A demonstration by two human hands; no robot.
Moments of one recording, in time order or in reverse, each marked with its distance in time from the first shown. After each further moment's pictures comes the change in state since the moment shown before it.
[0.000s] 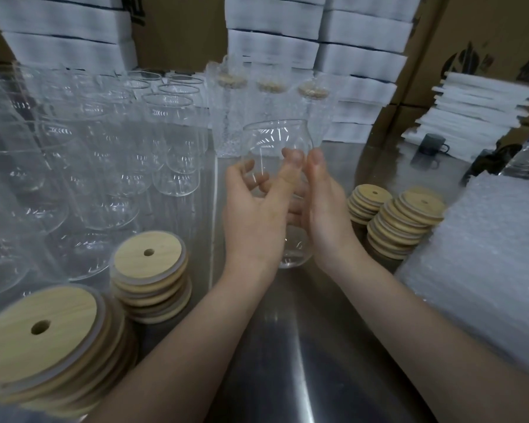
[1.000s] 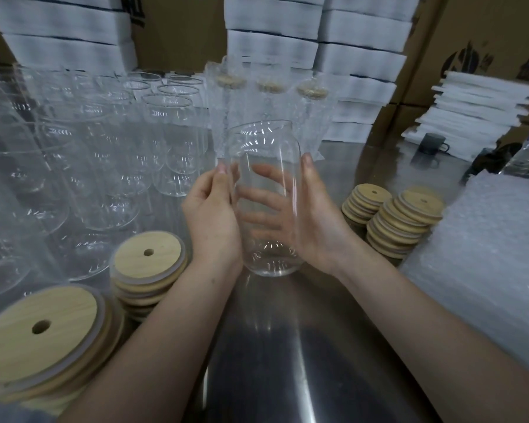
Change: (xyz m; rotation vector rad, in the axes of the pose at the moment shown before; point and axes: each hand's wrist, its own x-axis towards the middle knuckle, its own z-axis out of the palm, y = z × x) left_hand 0.026 -0.014 -0.021 -0.349 0.252 -0.139; right_hand 0.008 0.004 -0.008 0.166 -0.342 0.342
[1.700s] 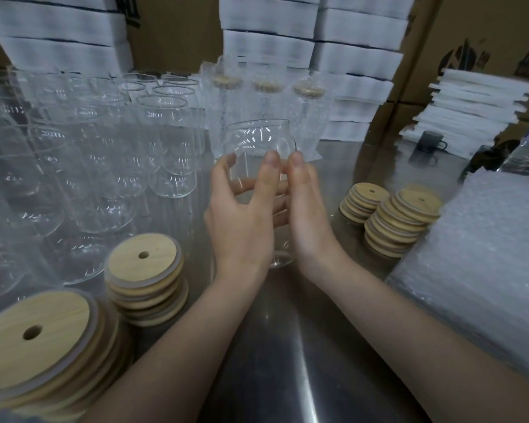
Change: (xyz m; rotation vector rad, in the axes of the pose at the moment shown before) left_hand -0.026 -0.002 0.009 0.424 -0.147 0.269; right_hand 0.002 0.011 0.019 -0.311 0.452 -0.332
